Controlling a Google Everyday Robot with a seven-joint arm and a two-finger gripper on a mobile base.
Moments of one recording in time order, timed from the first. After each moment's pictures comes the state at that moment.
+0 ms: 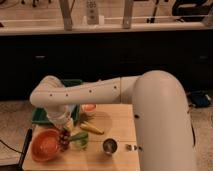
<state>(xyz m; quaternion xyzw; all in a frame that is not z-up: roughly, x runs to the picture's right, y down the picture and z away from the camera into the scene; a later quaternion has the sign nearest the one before) -0.194 0.201 0.694 -0.34 -0.22 -0.58 0.71</state>
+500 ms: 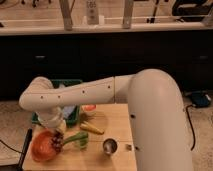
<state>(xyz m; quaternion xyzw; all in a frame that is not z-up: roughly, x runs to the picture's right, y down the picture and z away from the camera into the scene) -0.224 0.205 0.676 -0.31 -0.25 -0.61 0.68</state>
